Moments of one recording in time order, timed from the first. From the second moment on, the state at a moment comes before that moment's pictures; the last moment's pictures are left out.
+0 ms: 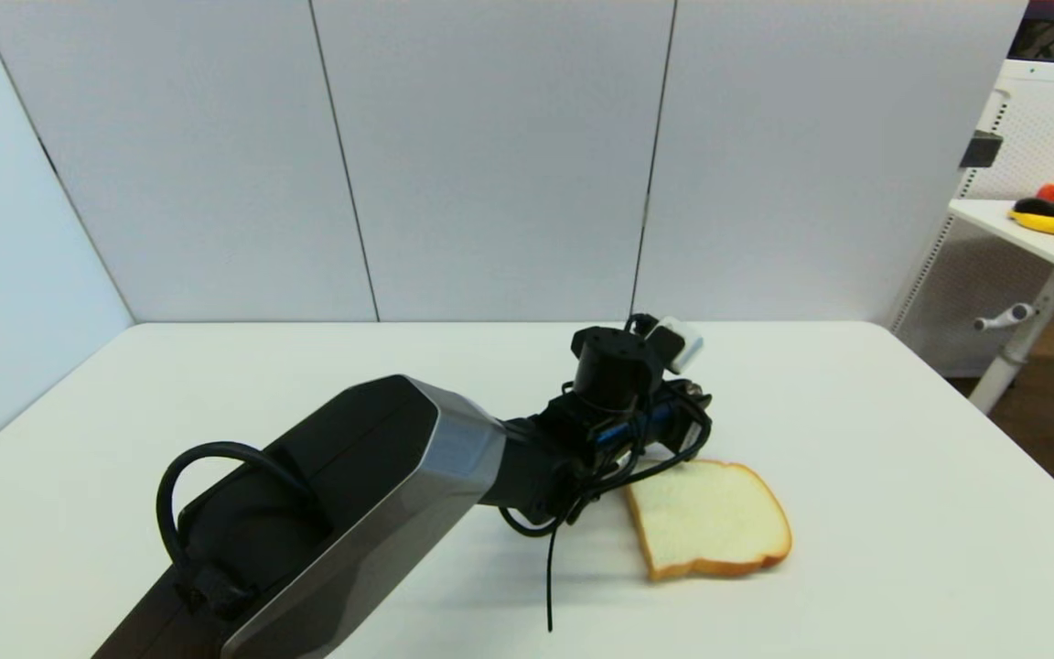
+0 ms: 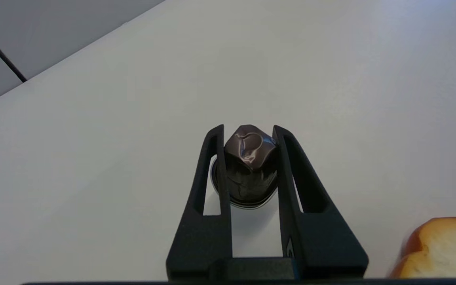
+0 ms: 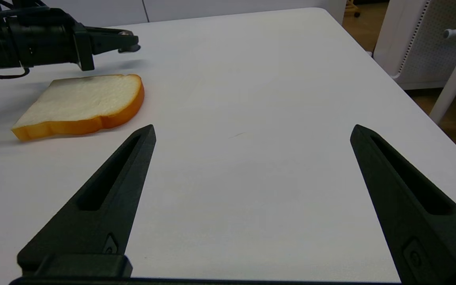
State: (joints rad) left arm -0.85 2.55 -1.75 -0.62 -0.11 0.10; right arm 0.00 0.00 0.00 0.00 -0.04 0.07
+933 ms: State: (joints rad) left arm -0.83 2.54 -1.70 -0.62 -0.09 0.09; right arm 0.00 0.00 0.00 0.01 -0.04 0.07
